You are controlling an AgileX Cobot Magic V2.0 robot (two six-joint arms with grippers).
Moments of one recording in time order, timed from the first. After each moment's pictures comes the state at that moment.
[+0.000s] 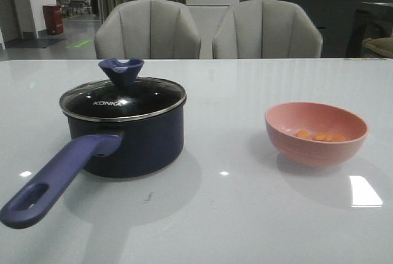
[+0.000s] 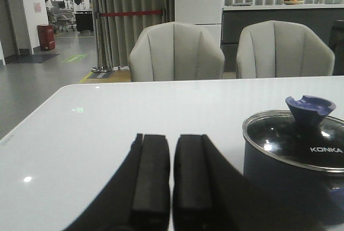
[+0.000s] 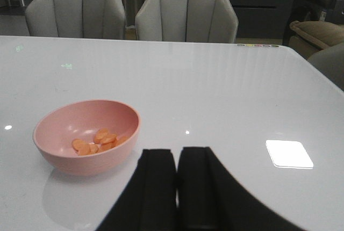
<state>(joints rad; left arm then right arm) -0.08 0.00 0.01 0.08 0.03 -0.09 0.04 -0.01 0.03 0.02 0.12 0.02</state>
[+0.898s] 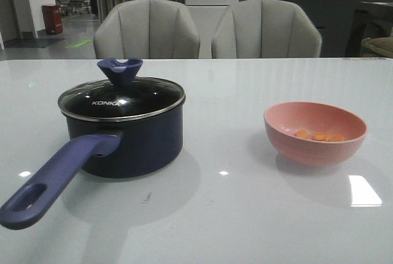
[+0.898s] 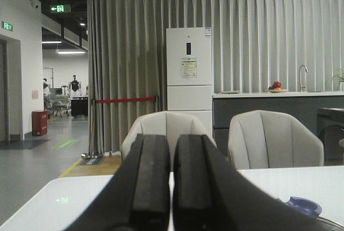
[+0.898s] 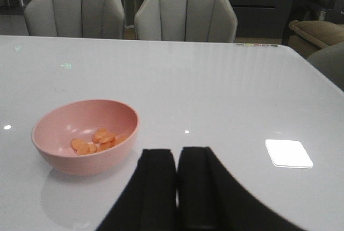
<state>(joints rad) -0.08 0.00 -0.01 0.08 -0.26 -0.09 0.04 -0.01 0.03 0.02 0.12 0.02</state>
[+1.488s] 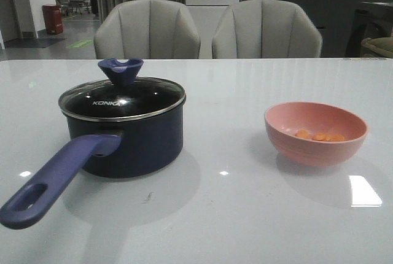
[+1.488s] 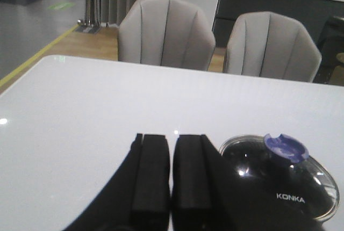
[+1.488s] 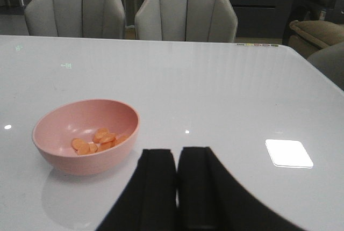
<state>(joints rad) -0.08 0.37 -0.38 -0.08 0.21 -0.09 0.04 -0.01 0.03 0.02 0.12 0.02</state>
